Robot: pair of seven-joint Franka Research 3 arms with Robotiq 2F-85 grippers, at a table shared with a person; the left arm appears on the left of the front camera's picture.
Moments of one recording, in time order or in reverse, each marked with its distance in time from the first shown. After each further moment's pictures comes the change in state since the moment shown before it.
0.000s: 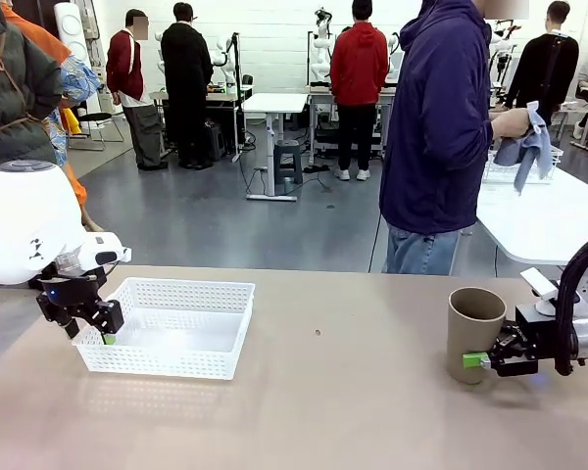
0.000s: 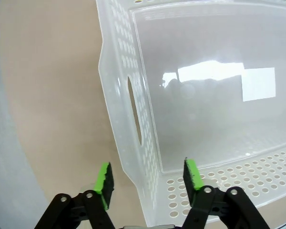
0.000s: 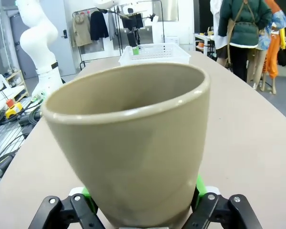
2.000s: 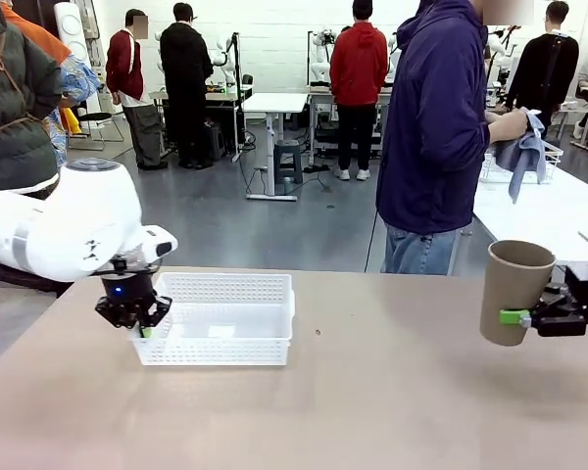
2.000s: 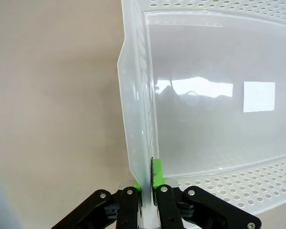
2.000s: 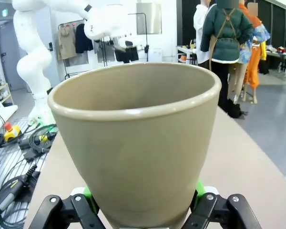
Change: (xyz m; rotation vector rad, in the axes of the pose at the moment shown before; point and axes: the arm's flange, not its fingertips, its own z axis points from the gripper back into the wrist) left arm 0.030 -0.102 0.005 0.011 -0.024 0.234; right arm 0.096 0.038 0.065 -0.109 -0.053 0.012
